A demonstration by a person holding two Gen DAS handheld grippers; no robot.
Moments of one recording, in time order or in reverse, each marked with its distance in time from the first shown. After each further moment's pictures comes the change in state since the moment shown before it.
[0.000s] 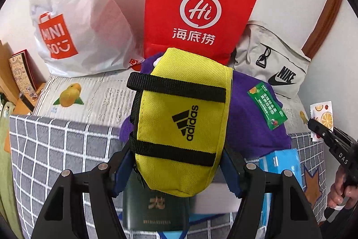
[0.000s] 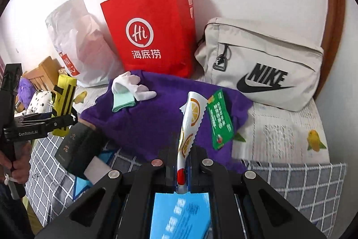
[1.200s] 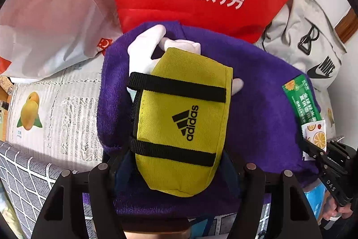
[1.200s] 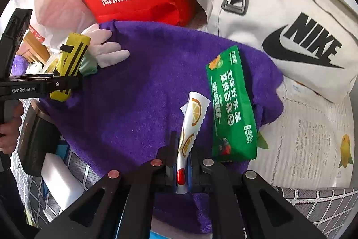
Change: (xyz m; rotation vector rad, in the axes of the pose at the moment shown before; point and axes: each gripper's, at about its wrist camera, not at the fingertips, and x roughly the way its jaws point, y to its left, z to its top) left arm 0.135 -0.013 0.055 0.022 0.269 0.054; right arm 0.139 -0.027 0.005 -0.030 0.318 0.028
